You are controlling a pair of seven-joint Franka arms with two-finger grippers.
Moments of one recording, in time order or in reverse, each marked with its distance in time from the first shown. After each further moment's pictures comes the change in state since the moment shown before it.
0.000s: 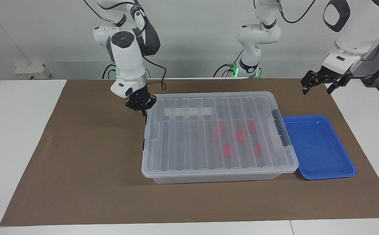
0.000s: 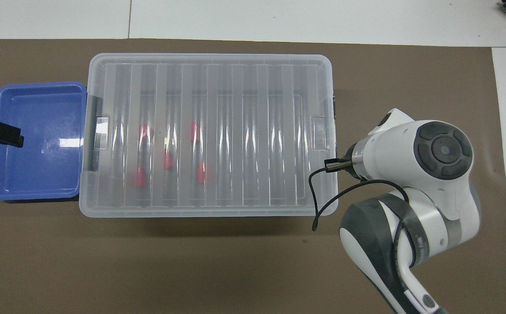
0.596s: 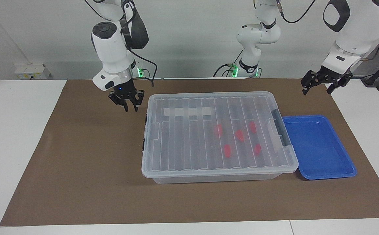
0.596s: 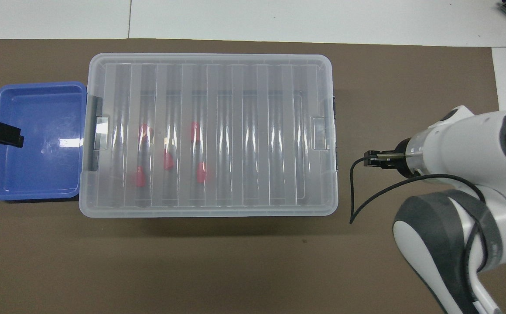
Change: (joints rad) left arm 0.000 0.000 0.000 0.000 0.000 0.000 0.000; right arm -0.123 -0.097 -0.019 0.023 0.001 -0.135 0.072
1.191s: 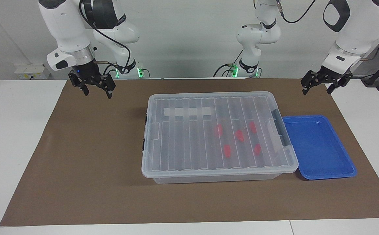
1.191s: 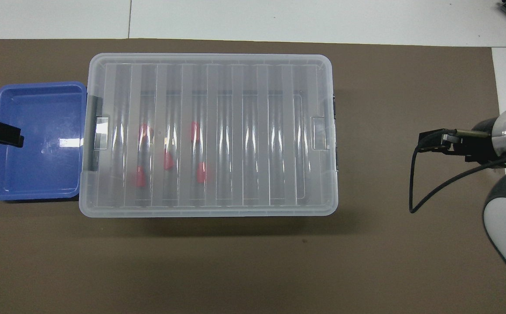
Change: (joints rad) left arm 0.000 0.000 0.000 0.000 0.000 0.000 0.000; right arm -0.120 0.008 -0.002 0.232 -0.005 -0.235 -0.001
